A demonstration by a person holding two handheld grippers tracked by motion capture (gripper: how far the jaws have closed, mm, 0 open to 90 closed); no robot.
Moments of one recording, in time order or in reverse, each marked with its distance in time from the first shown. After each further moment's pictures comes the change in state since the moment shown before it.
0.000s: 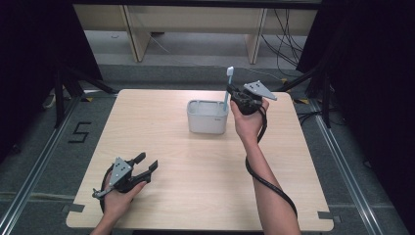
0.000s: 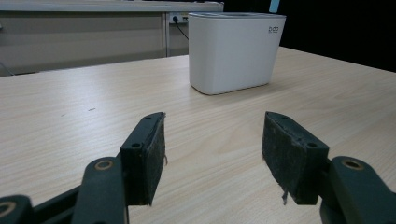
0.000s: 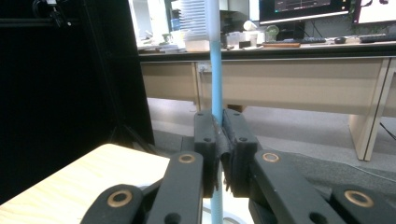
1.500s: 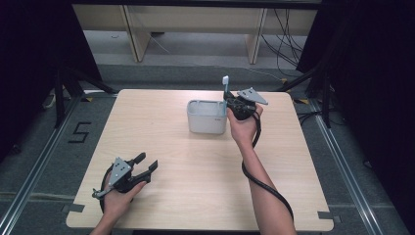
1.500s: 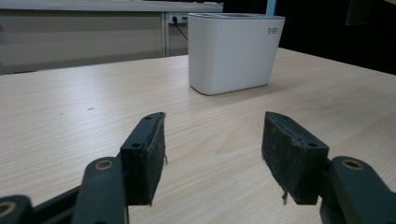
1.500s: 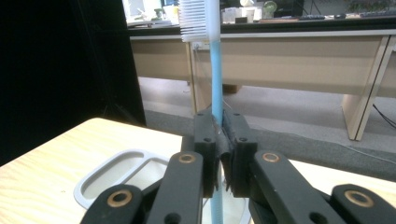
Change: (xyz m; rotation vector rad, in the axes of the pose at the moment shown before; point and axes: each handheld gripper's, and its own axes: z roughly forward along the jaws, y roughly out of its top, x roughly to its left) left arm 0.000 0.000 0.000 0.000 -0.003 -0.007; right arm -0.001 -0.033 0.016 0.083 -0.029 -0.012
